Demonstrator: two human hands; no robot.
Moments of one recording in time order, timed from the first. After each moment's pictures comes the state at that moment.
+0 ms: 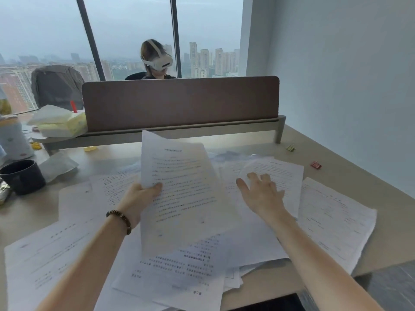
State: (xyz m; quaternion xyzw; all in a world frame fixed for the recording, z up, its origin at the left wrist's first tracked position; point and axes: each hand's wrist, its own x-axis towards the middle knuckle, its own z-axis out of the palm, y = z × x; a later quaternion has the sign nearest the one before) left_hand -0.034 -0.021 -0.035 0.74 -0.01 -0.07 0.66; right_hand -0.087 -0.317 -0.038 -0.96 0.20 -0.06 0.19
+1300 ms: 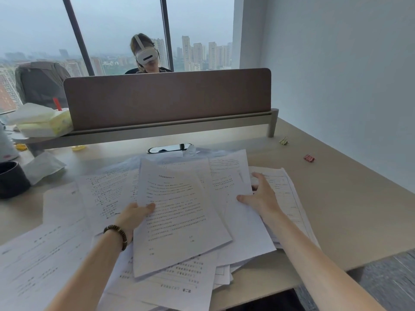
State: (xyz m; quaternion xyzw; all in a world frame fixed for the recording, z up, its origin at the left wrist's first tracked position) left_hand -0.037 -0.028 -0.081 0.76 0.08 -0.14 0.63; right_hand -0.085 -0.354 -0.081 -0.81 0.21 -0.09 0.53
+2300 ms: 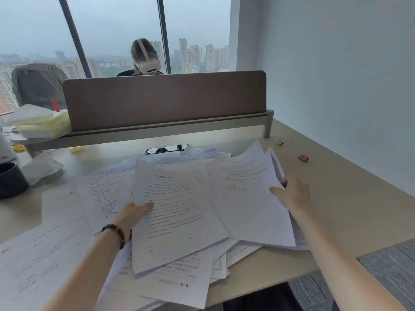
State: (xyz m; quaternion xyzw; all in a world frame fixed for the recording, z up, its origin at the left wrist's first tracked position) left_hand -0.041 -0.026 -0.080 0.73 0.07 -0.15 0.66; right_hand -0.118 -0.416 -0.064 -0.87 0.29 -0.19 0.34
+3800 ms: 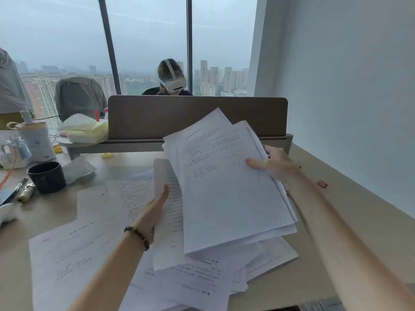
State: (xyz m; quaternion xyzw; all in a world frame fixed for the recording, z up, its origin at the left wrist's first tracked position) left_hand -0.066 -0.022 -0.038 0.64 0.04 -0.13 0.75; right_hand -0.095 -0.323 0.076 -0.79 0.02 -0.11 0.60
